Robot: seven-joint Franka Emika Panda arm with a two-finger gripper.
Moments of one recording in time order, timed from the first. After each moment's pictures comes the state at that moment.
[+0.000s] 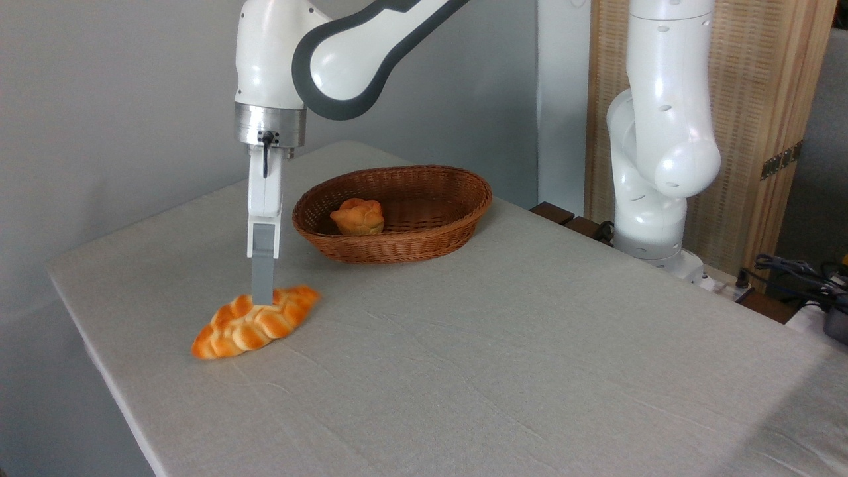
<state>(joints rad) -0.61 0.02 0.20 -2.07 0.32 2.37 0.67</state>
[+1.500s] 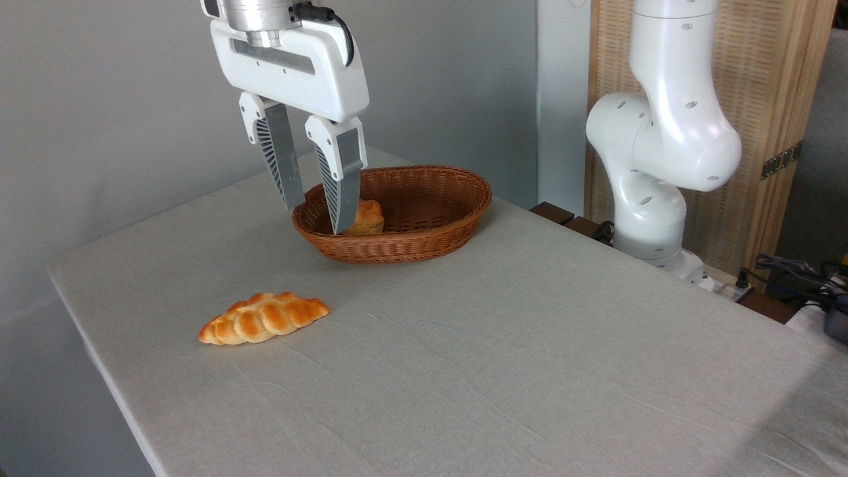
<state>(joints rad) -0.12 -0.02 0.00 -1.59 -0.02 1.62 0.56</state>
